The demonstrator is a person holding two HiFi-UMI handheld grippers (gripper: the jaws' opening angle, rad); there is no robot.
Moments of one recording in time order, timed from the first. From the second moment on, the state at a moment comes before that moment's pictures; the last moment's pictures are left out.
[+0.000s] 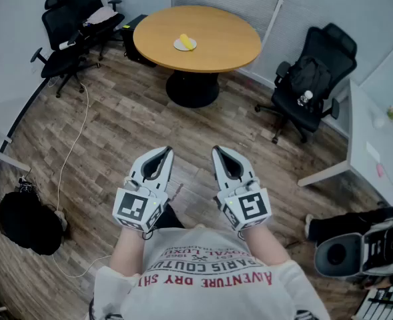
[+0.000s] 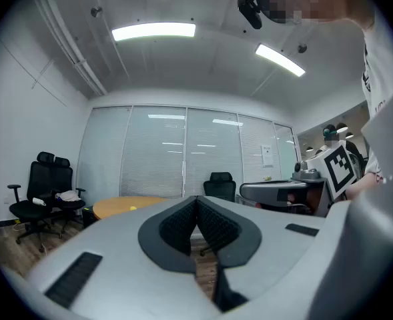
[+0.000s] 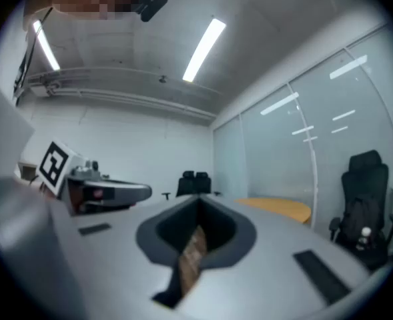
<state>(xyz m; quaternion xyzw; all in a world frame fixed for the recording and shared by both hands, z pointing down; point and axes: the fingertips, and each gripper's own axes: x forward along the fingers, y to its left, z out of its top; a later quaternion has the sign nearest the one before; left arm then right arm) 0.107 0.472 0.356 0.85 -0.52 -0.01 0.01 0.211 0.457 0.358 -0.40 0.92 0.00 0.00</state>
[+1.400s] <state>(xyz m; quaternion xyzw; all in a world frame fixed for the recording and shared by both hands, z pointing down) -0.008 0.270 0.379 0.87 -0.48 -0.01 0.05 0.108 0.258 0.389 -0.46 0.89 -0.06 -0.02</state>
